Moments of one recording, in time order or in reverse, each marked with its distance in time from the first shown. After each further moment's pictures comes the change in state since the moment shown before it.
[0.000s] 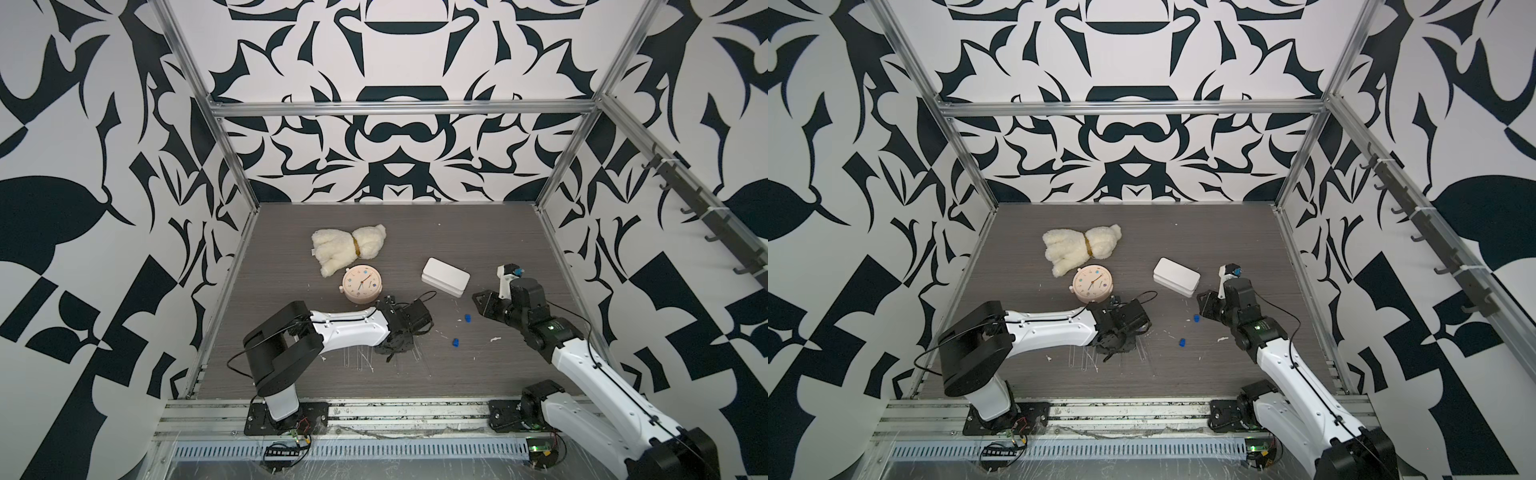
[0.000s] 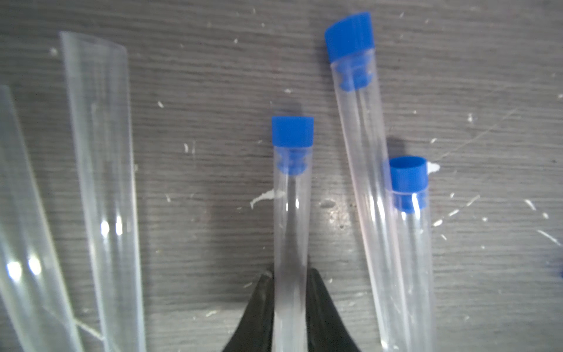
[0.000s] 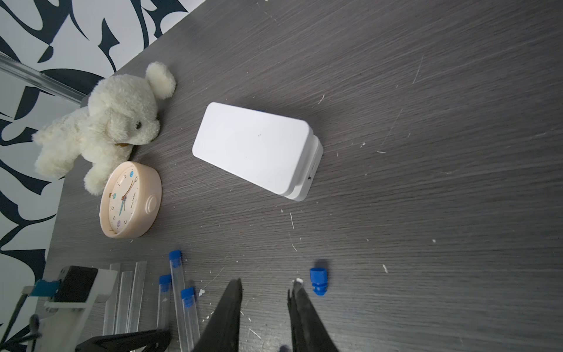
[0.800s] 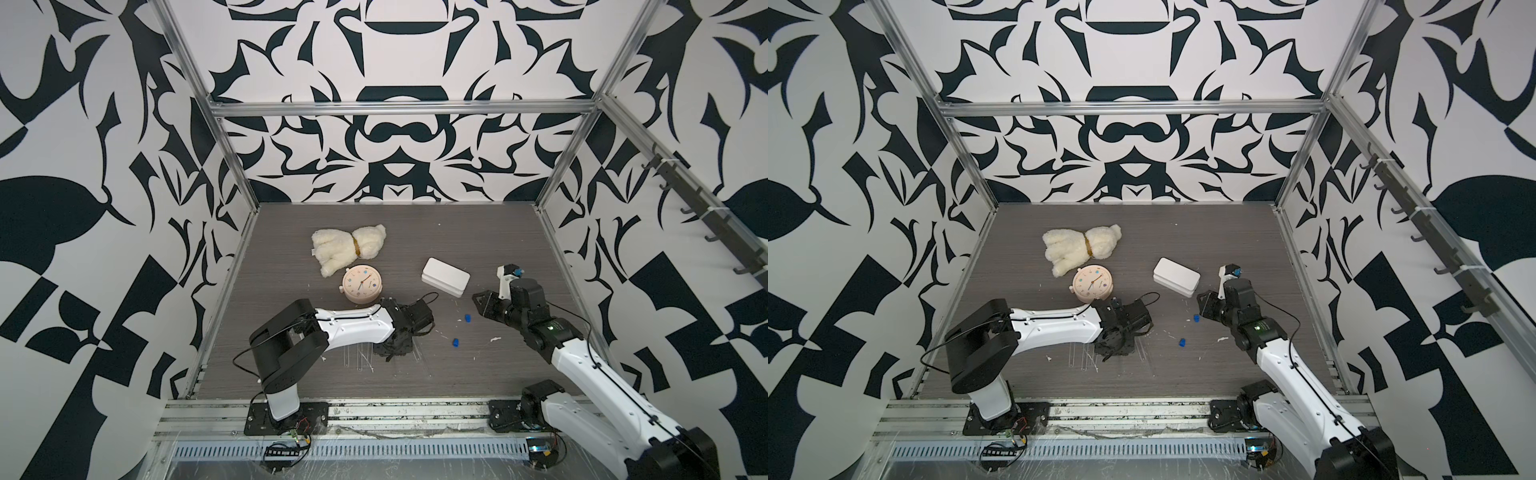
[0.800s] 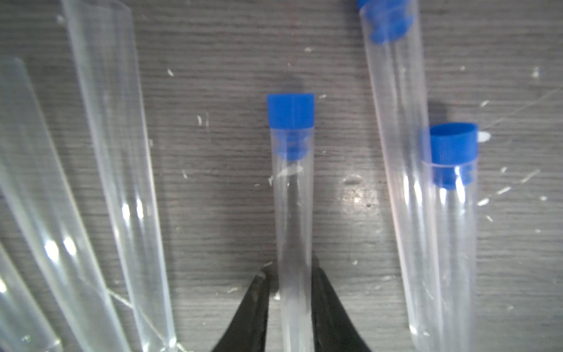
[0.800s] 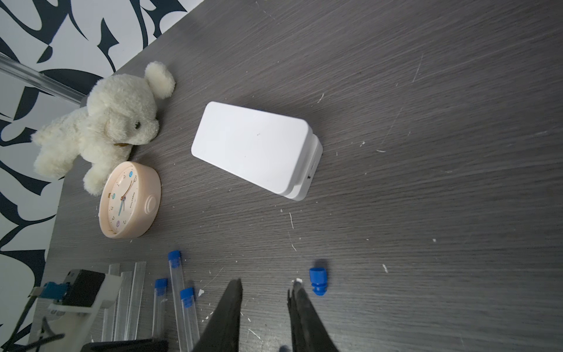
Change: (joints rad) left arm 0.000 0.040 0.057 -0.121 0.025 0.037; right arm 0.000 0.000 -0.006 0.007 0.000 0.003
